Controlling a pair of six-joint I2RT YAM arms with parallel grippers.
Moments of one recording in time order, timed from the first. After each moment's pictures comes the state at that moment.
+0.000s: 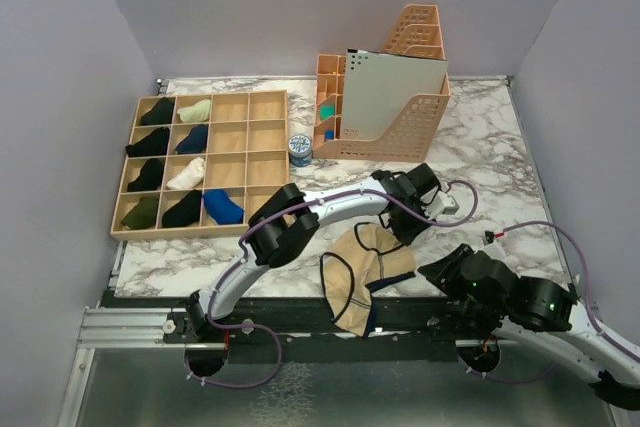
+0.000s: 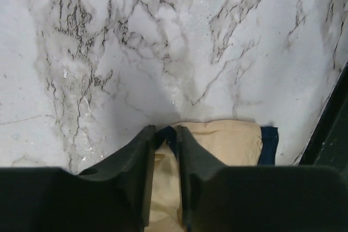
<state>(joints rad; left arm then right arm) -1.07 2.32 1.91 -0.68 0.36 0.13 1.04 0.11 0.43 -1.11 0.38 1.53</state>
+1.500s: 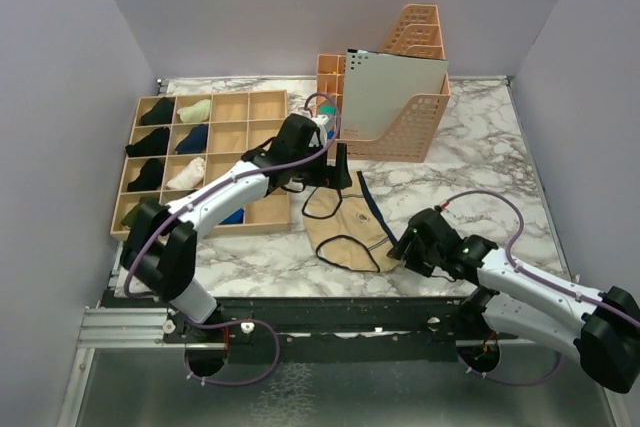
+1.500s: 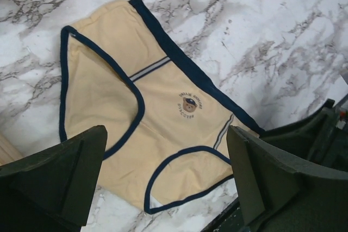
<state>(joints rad) -0.61 1.60 1.19 -0.32 0.25 -0.43 0.73 0.93 0.39 -0.47 0.14 1.16</state>
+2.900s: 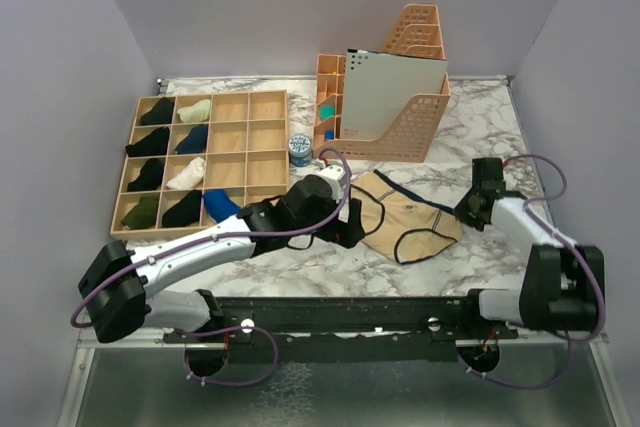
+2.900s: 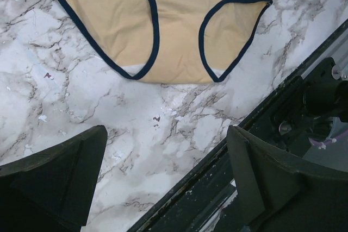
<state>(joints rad) -0.99 1.25 0.87 -0.25 0.01 -0.55 0.00 1.21 0.58 -0.41 0.21 0.68</state>
